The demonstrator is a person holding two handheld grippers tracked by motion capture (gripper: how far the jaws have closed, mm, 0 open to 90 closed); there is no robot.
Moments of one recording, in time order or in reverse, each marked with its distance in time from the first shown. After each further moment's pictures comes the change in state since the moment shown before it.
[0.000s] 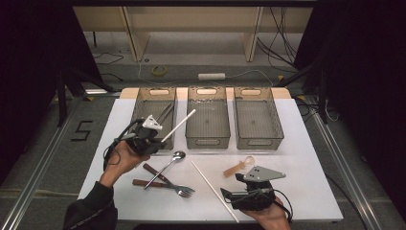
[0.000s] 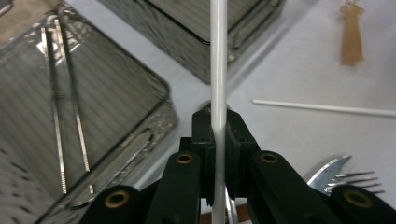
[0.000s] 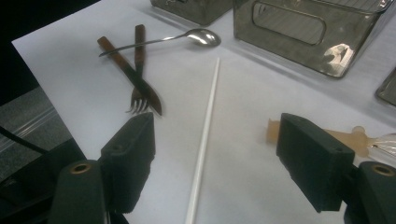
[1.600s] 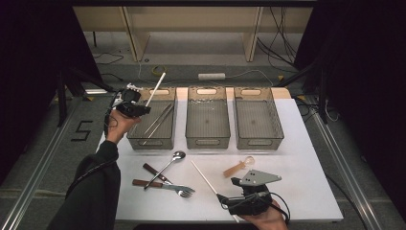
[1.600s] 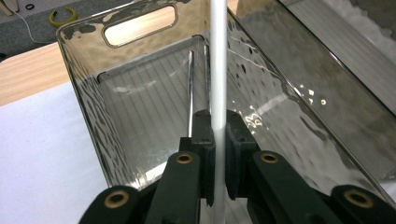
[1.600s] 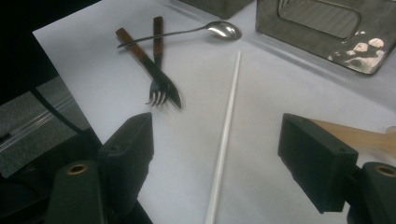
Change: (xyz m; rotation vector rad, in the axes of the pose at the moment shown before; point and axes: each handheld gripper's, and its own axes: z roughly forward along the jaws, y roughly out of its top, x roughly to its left) left arm 0.125 0.024 0.040 -0.090 0.167 -0.299; right arm 0.009 -0.003 0.004 0.017 0.051 -0.020
